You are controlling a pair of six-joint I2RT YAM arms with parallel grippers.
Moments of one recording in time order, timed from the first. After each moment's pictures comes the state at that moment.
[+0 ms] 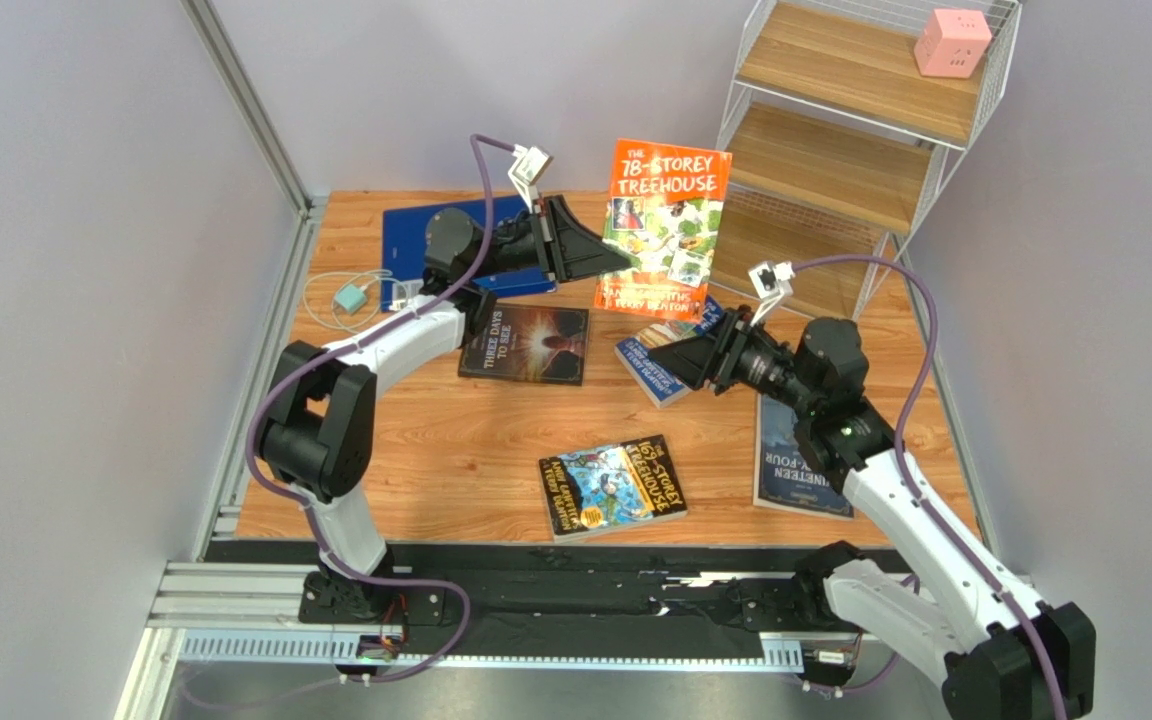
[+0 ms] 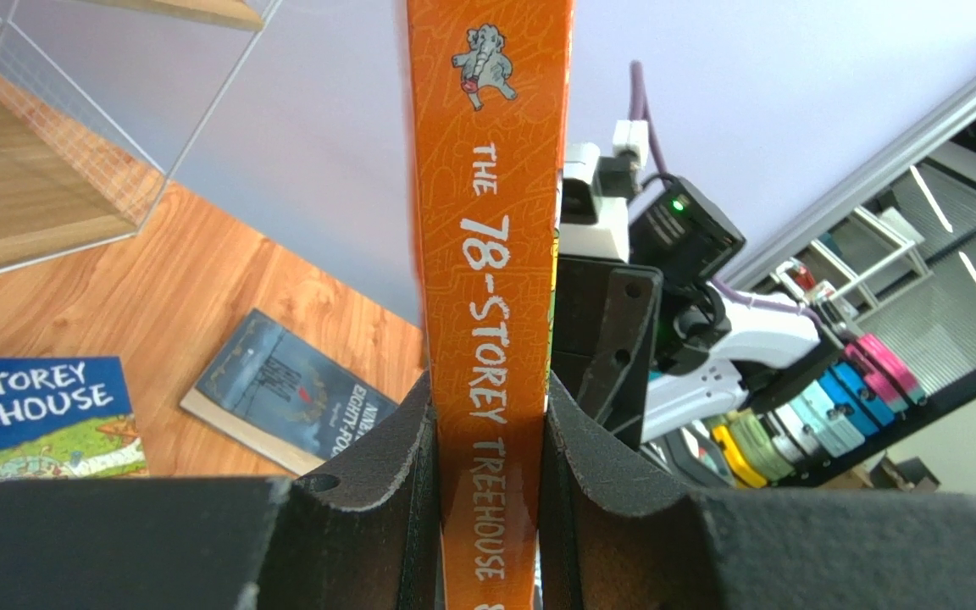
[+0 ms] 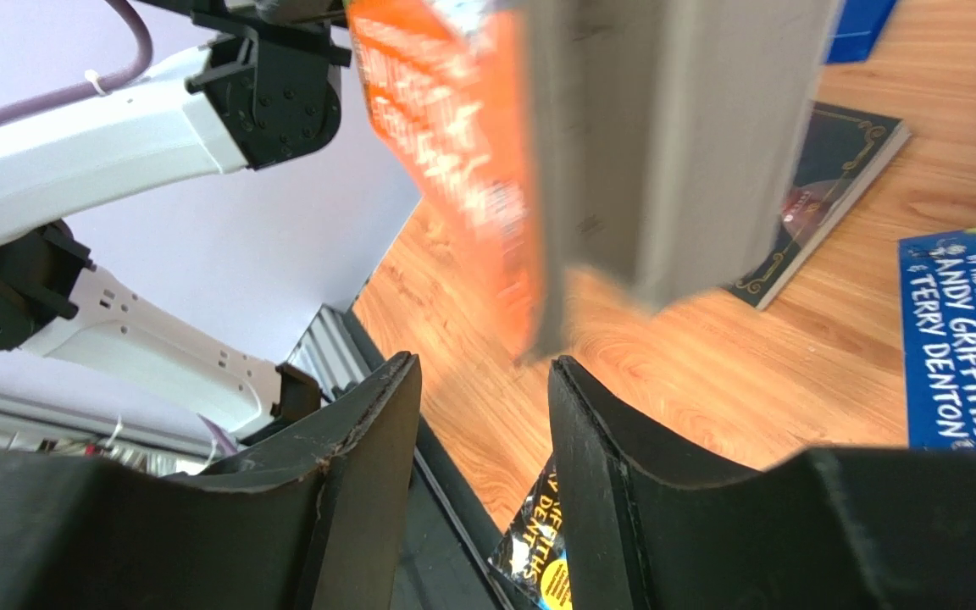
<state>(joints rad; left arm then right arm) -0.45 1.77 1.25 1.02 1.01 -1.17 0.39 0.91 0.69 0.15 -0.58 0.71</state>
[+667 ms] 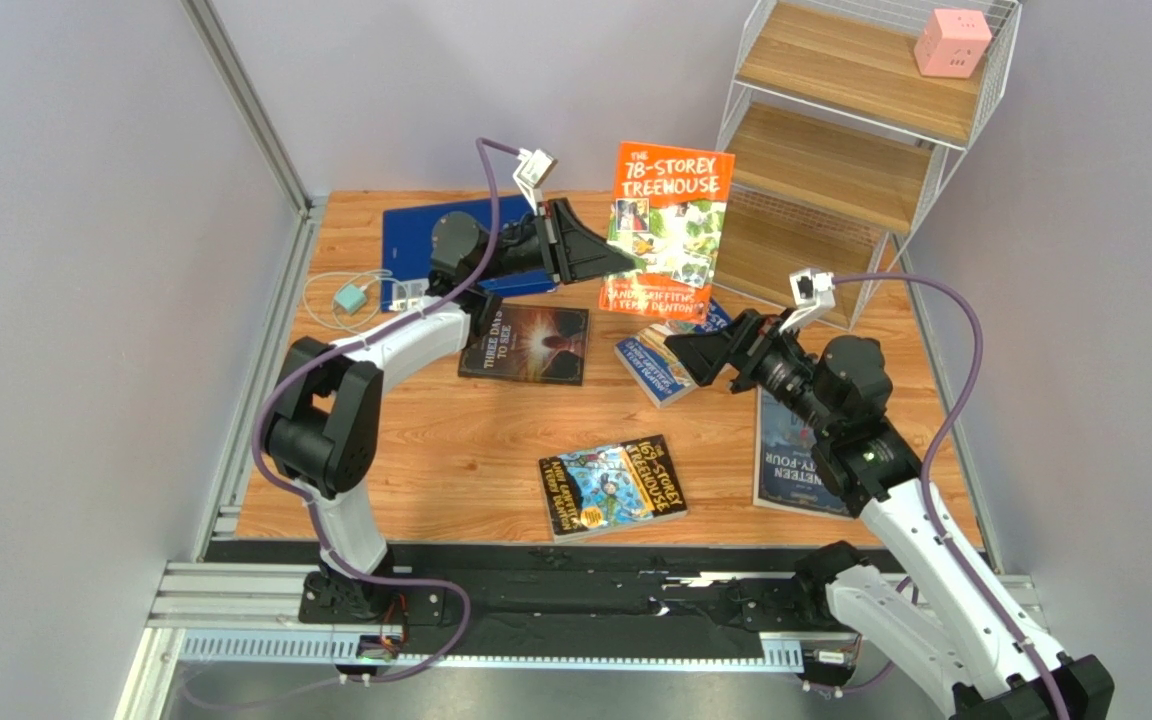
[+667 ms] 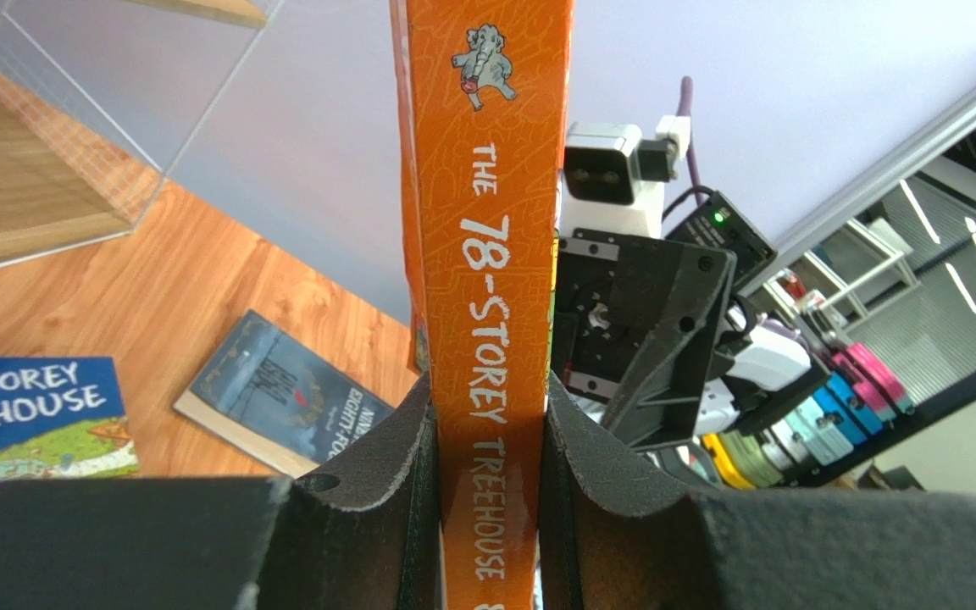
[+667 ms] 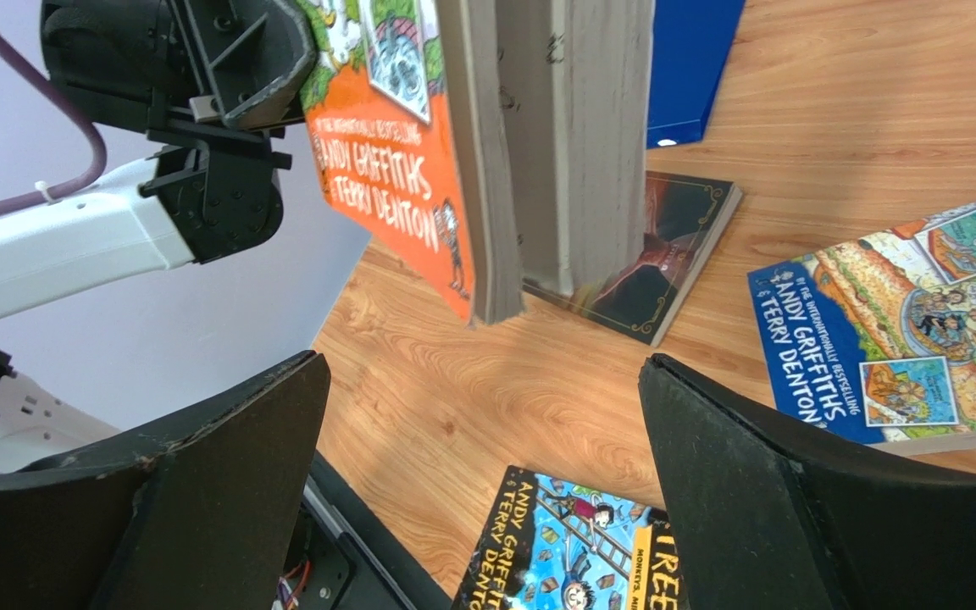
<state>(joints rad) -0.46 1.80 1.25 1.05 0.99 -1.19 0.39 0.76 0.67 0.04 -0.33 0.68</state>
